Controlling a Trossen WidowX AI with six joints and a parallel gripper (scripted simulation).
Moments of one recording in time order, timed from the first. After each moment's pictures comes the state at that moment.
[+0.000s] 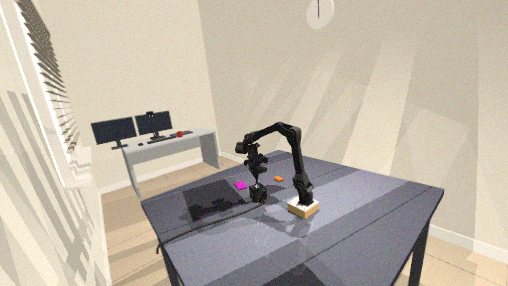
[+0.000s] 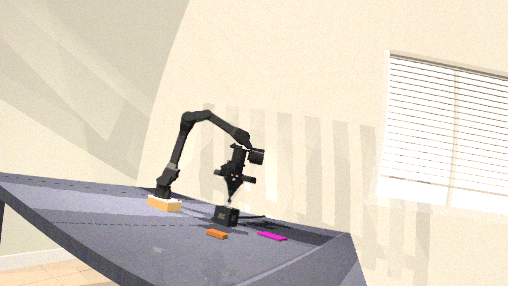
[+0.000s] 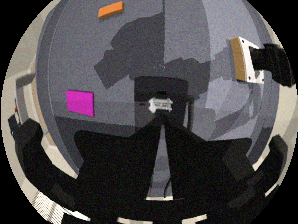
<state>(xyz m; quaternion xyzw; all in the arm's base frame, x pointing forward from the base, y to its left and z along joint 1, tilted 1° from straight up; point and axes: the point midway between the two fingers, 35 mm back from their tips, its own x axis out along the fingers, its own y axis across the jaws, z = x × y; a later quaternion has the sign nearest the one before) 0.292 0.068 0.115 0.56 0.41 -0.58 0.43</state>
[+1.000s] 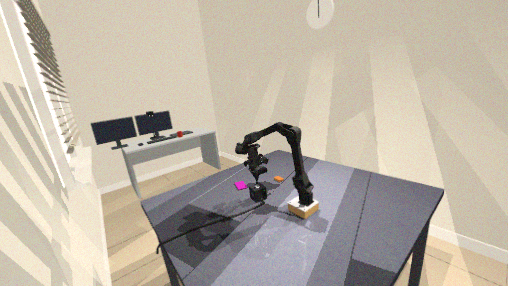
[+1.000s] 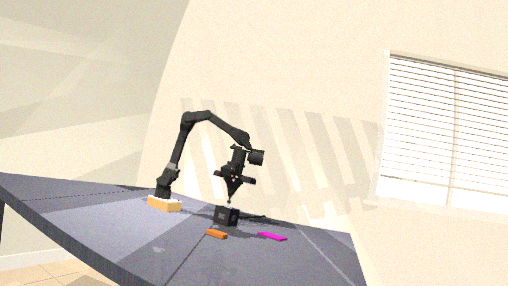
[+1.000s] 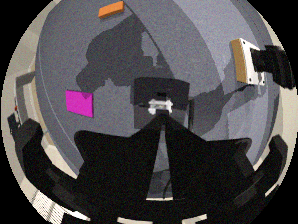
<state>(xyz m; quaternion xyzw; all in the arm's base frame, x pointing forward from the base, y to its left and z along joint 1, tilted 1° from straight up) 0.292 0.067 0.111 0.56 0.41 -0.58 0.43</state>
